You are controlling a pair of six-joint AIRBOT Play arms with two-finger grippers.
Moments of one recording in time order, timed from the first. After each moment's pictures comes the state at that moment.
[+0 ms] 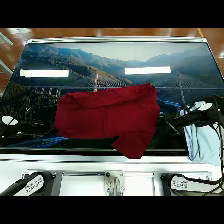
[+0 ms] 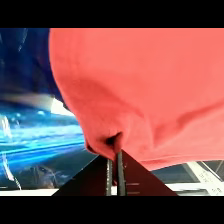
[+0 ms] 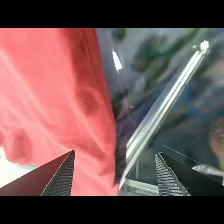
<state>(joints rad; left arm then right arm) 0.32 -1.09 0.58 1.01 -1.03 -1.30 -0.35 -1.48 0.85 -0.97 1.28 1.33</state>
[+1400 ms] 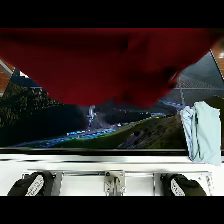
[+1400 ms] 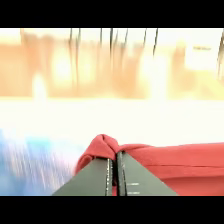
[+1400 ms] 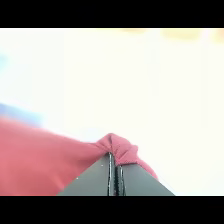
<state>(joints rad) 0.31 -0.79 1.68 0.91 -1.00 -1.23 -0.09 -0.88 1.72 -1.17 1.04 1.28</state>
